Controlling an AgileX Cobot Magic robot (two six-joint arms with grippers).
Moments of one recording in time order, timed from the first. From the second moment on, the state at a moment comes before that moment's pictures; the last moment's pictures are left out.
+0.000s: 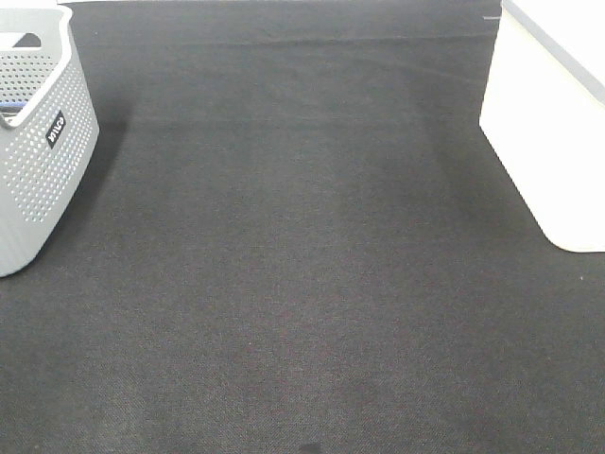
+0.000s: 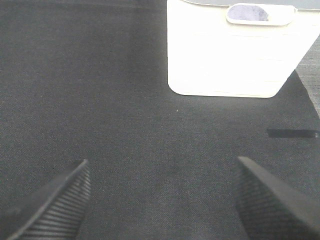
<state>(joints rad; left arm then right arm) 0.01 0.00 -0.50 -0.03 1.05 0.03 0.03 -0.01 -0.50 0.04 1.07 -0.08</state>
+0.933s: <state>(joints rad) 0.01 0.00 -0.50 -0.03 1.05 0.03 0.03 -0.01 -0.50 0.04 1.07 -0.08</state>
